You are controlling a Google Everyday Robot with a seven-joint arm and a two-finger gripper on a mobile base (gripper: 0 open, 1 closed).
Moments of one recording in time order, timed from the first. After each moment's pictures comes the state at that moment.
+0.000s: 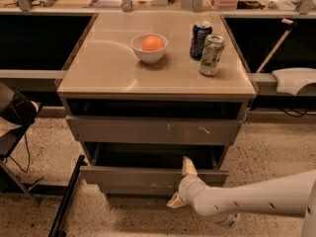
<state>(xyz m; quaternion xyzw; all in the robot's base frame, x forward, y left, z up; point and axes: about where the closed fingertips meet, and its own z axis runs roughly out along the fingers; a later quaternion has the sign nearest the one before) 0.520 -0.079 0.442 -0.55 0.73 -0.07 0.40</state>
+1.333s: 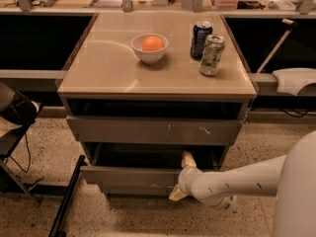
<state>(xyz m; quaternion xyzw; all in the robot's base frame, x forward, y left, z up) 0.546 -0.086 0.438 -0.57 0.74 -0.07 0.36</state>
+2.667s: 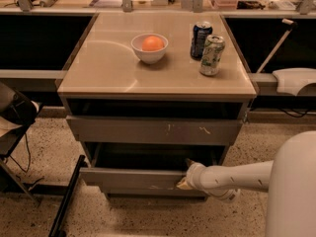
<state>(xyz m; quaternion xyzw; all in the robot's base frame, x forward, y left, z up) 0.582 -0.121 0.388 -0.54 0.77 -0.04 0.35</state>
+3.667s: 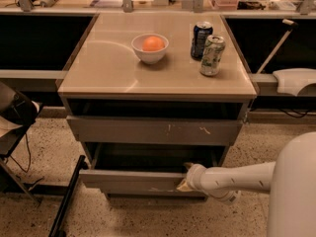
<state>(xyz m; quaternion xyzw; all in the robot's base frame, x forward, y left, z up) 0.578 -0.121 0.390 -0.53 0.77 -0.04 0.35</state>
